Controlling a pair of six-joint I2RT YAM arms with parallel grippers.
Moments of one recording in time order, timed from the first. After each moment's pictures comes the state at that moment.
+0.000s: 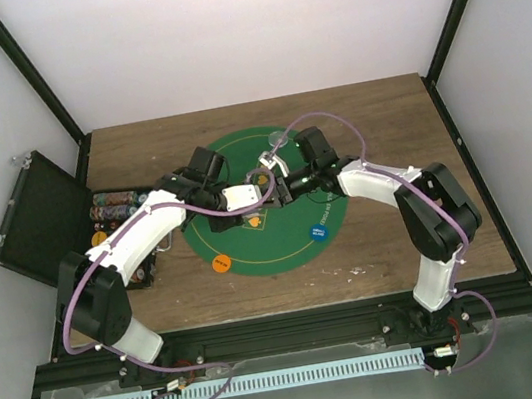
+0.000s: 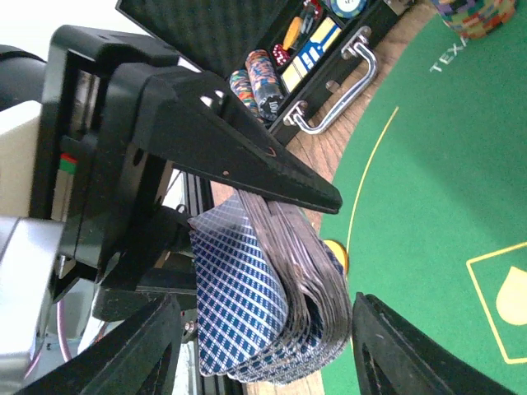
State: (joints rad) left arm -0.55 1.59 1.25 -0.81 0.22 0.86; right arm 0.50 1.78 1.13 -0.06 -1.05 0.31
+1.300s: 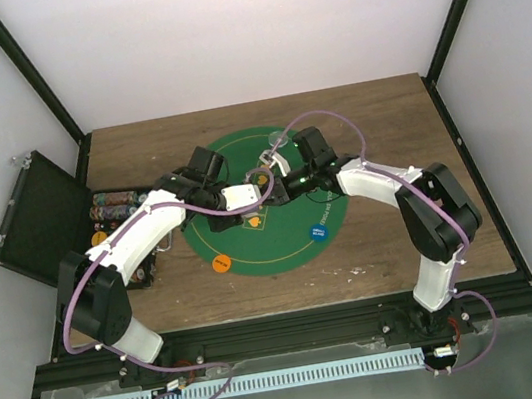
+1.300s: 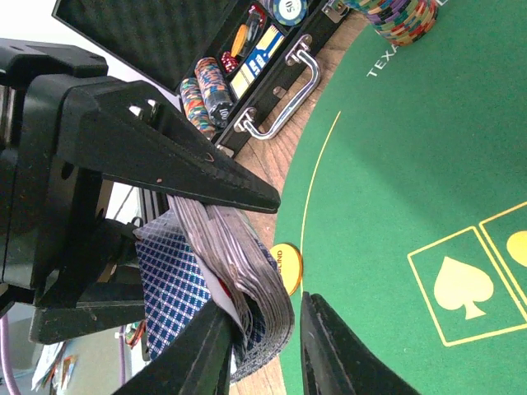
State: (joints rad) left arm -0.54 1.59 1.25 -0.81 0.21 0.86; right arm 0.51 1.77 1.15 -0.11 -0.92 0.29
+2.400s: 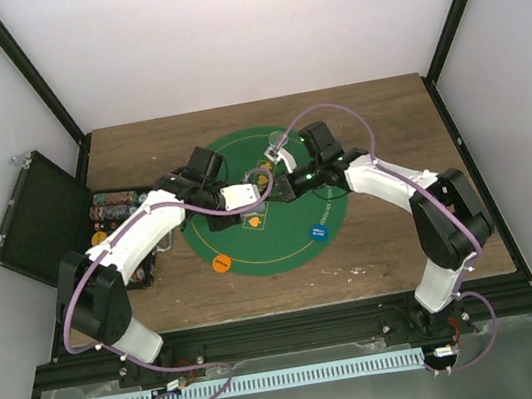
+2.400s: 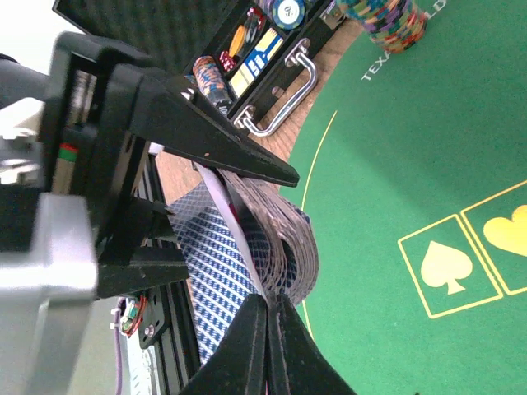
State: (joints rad) left arm -0.54 1.59 1.24 -0.80 0.20 0.86; right arm 0.49 1.71 1.17 -0.23 -0.90 0.22
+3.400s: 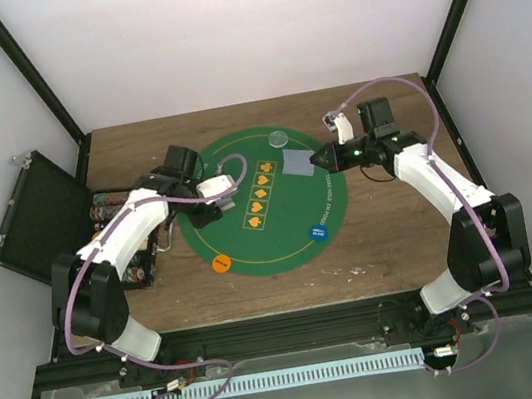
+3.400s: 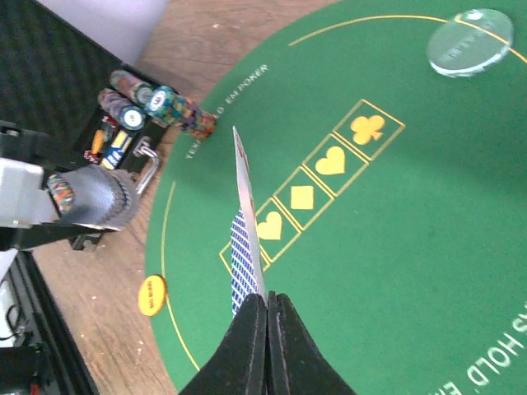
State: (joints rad) left arm -0.40 1.58 1.22 -0.78 0.19 0.79; right arm 0.21 1.50 1.16 -0.42 -0.71 0.14
